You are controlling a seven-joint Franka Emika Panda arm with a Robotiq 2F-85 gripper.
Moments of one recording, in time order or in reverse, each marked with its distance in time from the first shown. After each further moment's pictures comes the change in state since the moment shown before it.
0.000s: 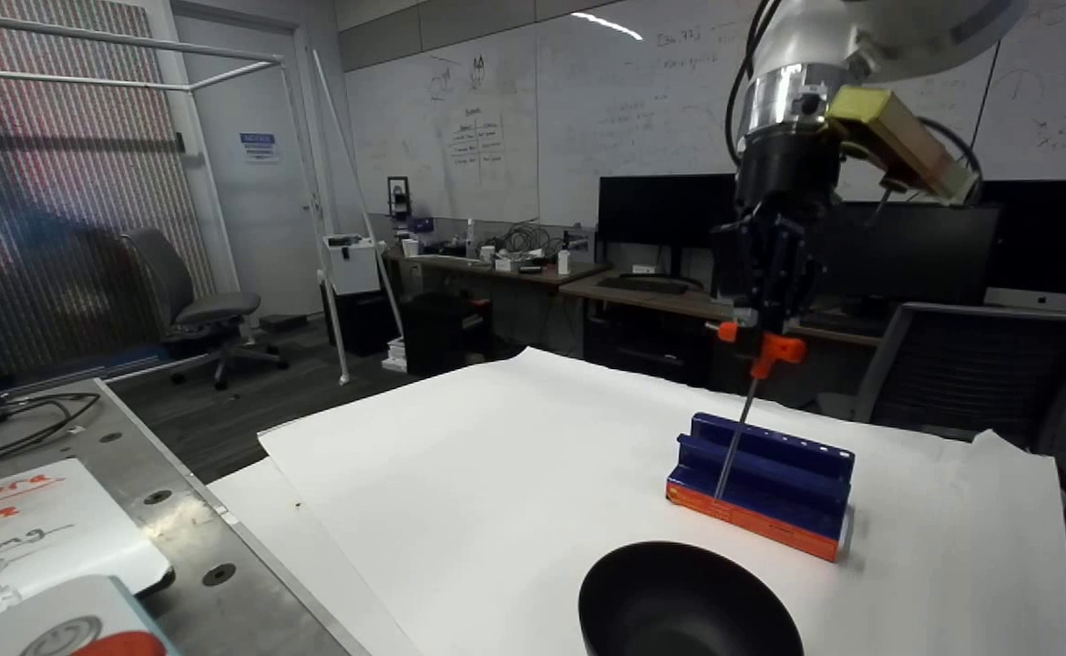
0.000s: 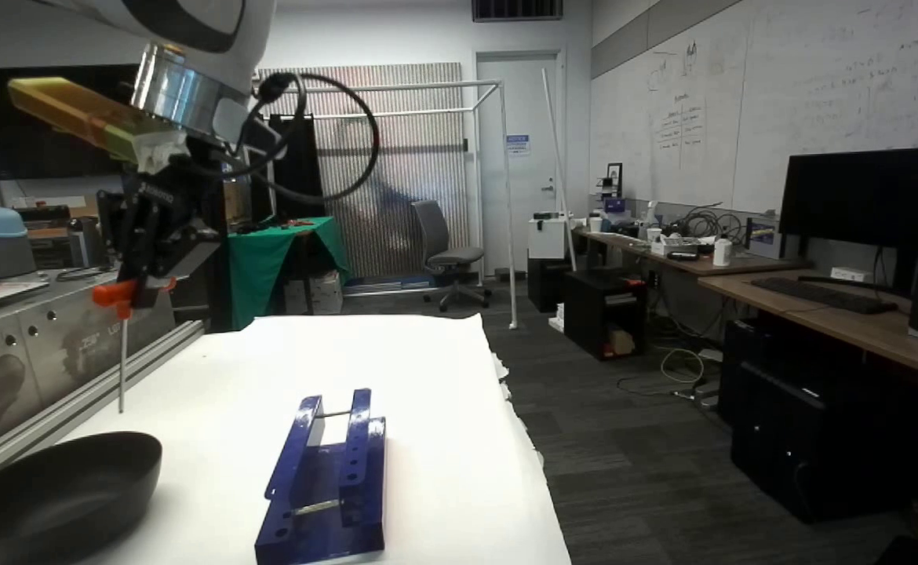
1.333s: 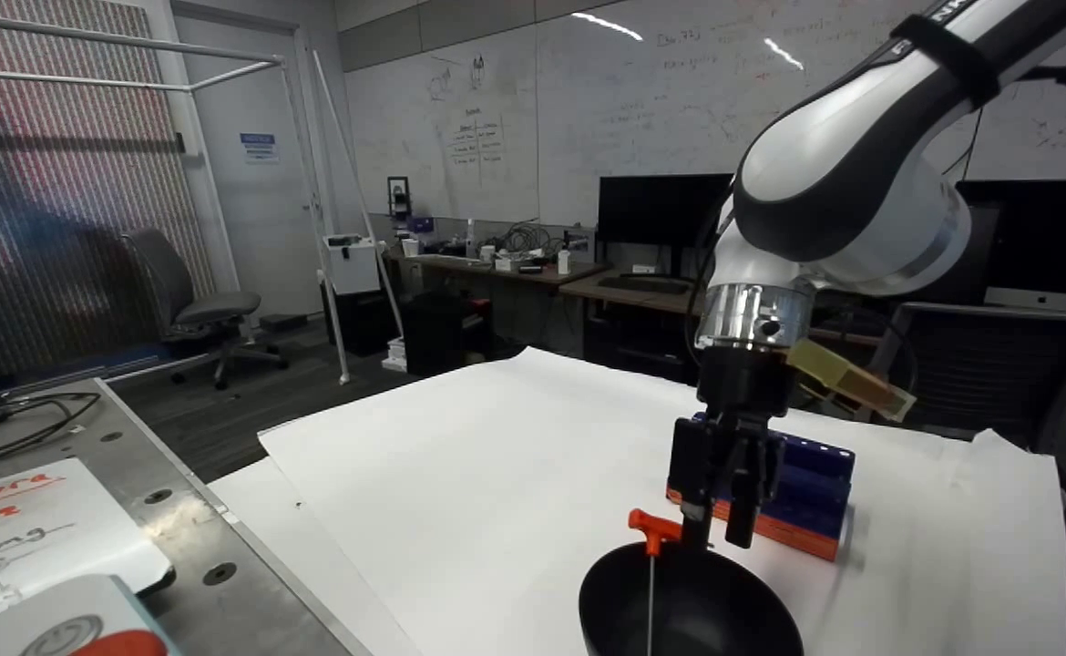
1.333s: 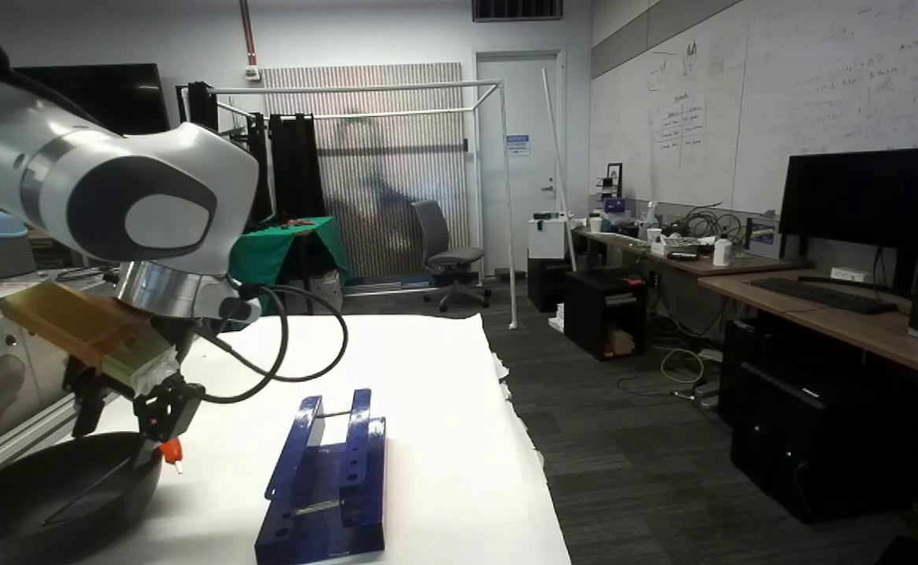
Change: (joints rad) arm 0.041 0.209 0.091 -0.187 0.148 0.386 -0.233
